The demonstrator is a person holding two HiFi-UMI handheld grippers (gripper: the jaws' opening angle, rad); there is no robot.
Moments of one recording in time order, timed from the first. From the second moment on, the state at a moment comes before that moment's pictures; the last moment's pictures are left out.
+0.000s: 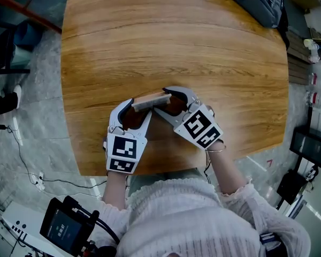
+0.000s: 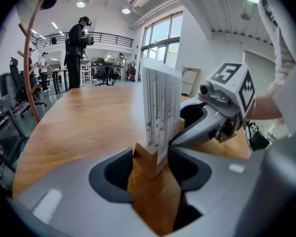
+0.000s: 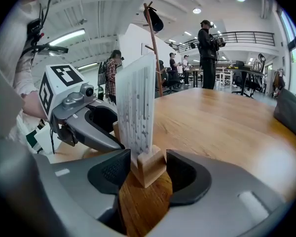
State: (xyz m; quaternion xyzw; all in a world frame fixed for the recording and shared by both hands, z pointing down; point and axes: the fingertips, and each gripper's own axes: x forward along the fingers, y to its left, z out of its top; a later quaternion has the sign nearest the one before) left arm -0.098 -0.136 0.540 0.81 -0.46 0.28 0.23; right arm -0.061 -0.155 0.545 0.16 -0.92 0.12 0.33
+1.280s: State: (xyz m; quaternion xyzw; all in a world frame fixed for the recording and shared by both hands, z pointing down) left arm -0.079 -0.147 0.368 0.85 -0.47 0.20 0.13; right arm -0.035 -0.158 0.374 0.25 -0.94 0.08 0.23
